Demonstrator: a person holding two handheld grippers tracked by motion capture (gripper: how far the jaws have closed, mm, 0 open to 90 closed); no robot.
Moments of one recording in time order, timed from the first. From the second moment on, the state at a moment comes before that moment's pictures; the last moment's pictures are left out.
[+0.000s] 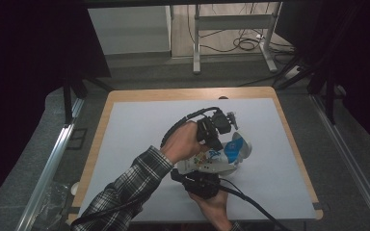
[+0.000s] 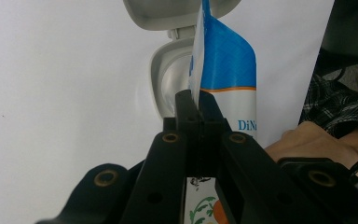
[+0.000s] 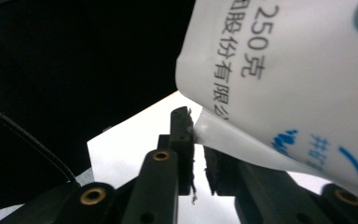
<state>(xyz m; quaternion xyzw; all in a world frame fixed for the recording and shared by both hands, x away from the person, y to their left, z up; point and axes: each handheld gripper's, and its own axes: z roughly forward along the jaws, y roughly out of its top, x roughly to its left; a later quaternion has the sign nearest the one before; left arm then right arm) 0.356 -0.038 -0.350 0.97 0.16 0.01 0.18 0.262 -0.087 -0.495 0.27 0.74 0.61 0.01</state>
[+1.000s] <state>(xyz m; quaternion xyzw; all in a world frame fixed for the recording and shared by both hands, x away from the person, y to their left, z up) 0.348 0.002 -0.351 0.96 0.19 0.01 0.22 0.255 -0.092 -0.494 0.25 0.76 0.59 0.06</state>
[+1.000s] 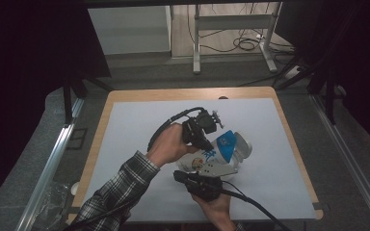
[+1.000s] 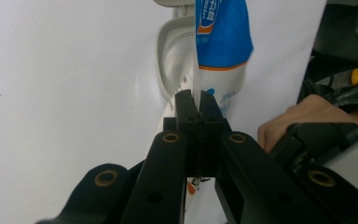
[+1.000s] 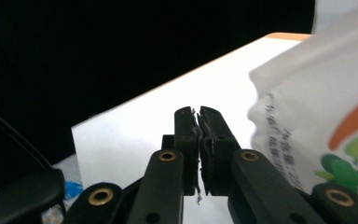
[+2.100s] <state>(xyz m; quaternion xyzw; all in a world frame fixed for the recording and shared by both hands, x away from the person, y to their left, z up) 0.329 0.041 -0.330 0.93 0.21 0.03 0.29 0.261 -0.111 -0.521 0.29 0.80 0.50 0.14</state>
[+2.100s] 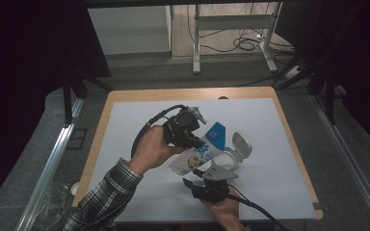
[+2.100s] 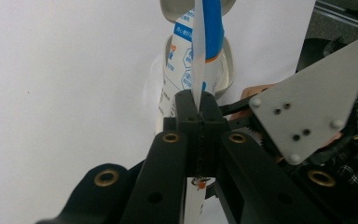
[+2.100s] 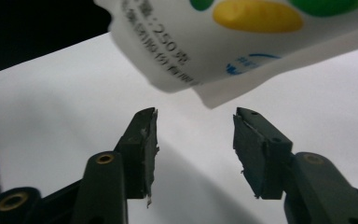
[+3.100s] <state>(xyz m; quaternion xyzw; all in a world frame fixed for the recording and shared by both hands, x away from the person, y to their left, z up) 0.326 0.023 -0.319 0.94 0.21 0.02 0.27 0.266 -0.089 -0.516 0.29 0.76 0.55 0.18</state>
